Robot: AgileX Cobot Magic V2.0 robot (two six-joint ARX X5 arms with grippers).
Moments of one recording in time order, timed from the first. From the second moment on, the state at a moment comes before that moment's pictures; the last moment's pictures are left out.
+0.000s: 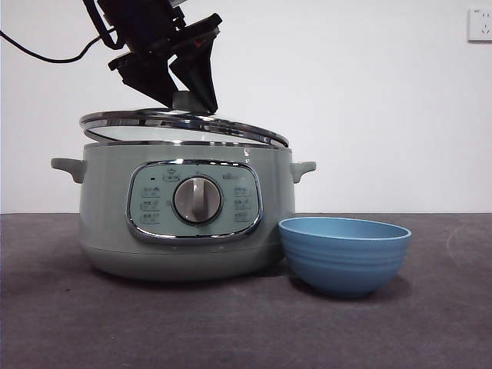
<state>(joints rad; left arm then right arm) -0.49 1.64 1.45 -0.56 0.10 0.09 0.55 0.63 1.00 -0.61 0.00 -0.02</state>
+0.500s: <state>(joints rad) -0.49 1.68 1.46 -0.57 0.11 0.09 0.55 0.62 1.00 -0.61 0.00 -0.02</state>
